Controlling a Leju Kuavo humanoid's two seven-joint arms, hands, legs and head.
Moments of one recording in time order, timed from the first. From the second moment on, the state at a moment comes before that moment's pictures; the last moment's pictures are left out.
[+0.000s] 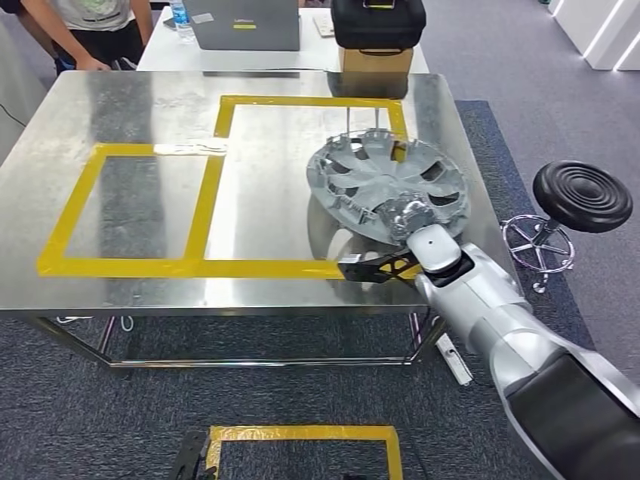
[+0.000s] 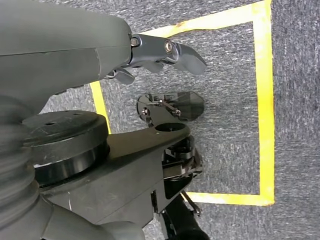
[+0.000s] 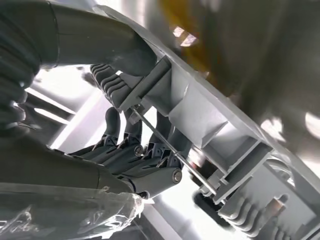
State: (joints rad) left arm -0.12 -0.24 0.96 -0.21 -0.82 -0.07 -0.25; right arm -1.02 0.11 0.86 -0.25 1.27 -0.05 0.05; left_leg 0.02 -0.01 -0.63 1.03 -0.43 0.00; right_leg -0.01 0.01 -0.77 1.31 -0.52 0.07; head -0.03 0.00
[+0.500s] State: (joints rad) left arm -0.14 -0.25 0.95 -0.21 -0.84 -0.07 -0.23; right arm -1.02 0.30 0.88 -0.26 1.32 -0.06 -0.06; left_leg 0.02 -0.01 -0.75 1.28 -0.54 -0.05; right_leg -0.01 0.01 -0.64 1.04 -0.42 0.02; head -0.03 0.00
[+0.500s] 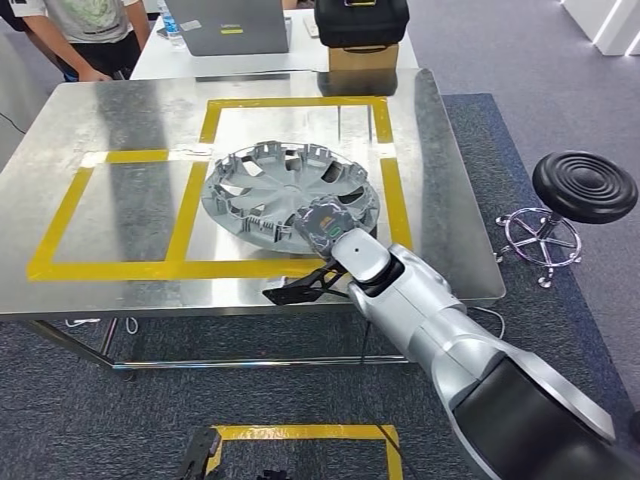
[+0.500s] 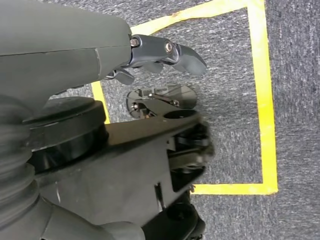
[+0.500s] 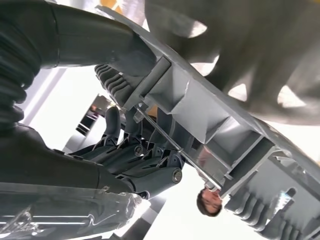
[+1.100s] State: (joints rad) left arm -0.13 -0.25 0.95 -0.21 -0.85 -0.10 -0.21; right arm -1.01 0.32 0.89 -0.25 1.33 0.06 0.00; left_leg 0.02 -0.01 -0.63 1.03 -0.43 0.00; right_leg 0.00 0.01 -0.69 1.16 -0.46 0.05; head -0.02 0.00
